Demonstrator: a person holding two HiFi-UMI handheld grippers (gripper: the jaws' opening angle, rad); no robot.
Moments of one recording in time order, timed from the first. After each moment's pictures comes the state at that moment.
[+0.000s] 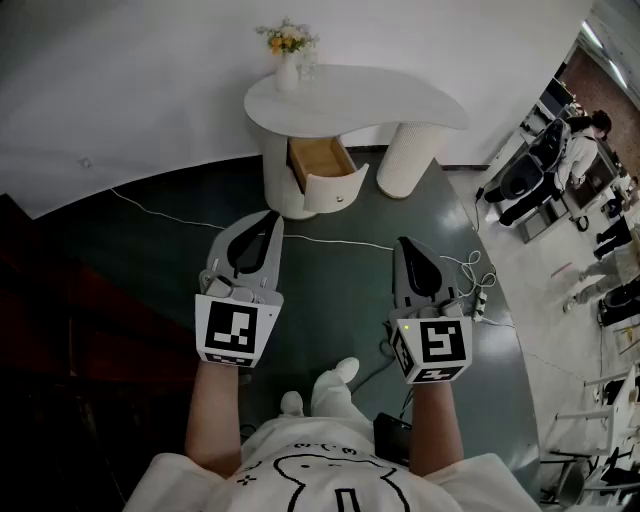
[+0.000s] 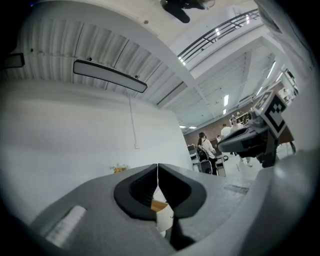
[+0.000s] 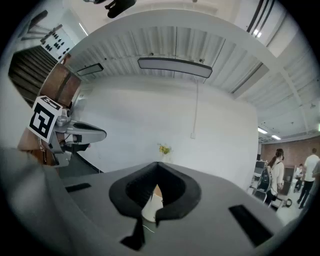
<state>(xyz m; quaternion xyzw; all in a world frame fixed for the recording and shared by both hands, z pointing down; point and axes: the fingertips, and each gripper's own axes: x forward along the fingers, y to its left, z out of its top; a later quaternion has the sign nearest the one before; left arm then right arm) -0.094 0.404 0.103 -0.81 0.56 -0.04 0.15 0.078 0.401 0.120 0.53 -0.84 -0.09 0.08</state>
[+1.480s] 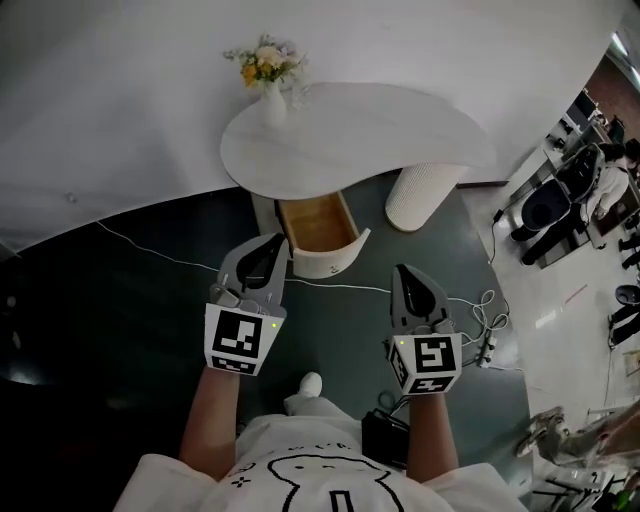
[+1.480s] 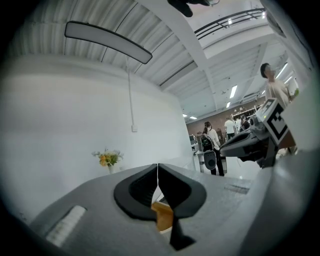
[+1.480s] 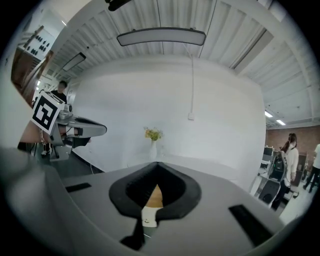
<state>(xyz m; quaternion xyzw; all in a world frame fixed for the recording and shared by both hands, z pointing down) -0.067 0.093 0.162 -0.82 0.56 -0.08 0.09 0.115 0.093 0.196 0.52 -0.84 -0.03 0.12</state>
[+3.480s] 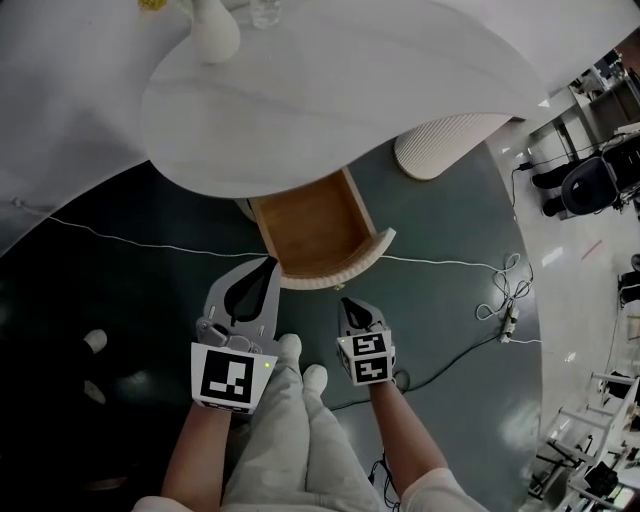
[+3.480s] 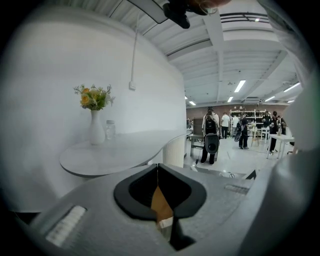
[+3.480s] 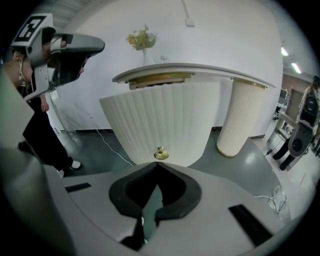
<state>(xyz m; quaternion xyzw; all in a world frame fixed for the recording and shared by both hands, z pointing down) -0.073 -0.096 0.413 -0.84 0.52 -0.14 -0.05 0.052 -0.048 0.642 0.45 -0.80 0.24 0.31</state>
